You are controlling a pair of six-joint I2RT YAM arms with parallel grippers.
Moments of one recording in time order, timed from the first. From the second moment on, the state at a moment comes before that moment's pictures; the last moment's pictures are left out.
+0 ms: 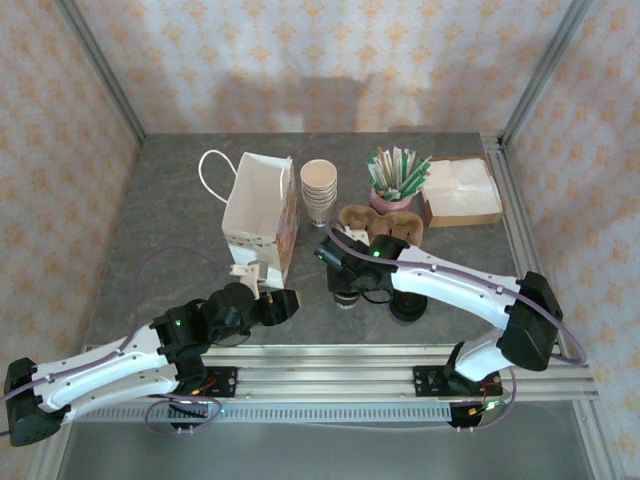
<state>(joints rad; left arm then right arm) -1.00 0.66 0.46 -0.37 -0.16 -1.04 1.01 1.46 1.20 -0.99 0.24 0.88</state>
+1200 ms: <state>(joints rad) -1.02 0.71 0.46 -0.36 -0.16 -1.04 1.09 1.44 1.03 -0.80 0.36 1.00</state>
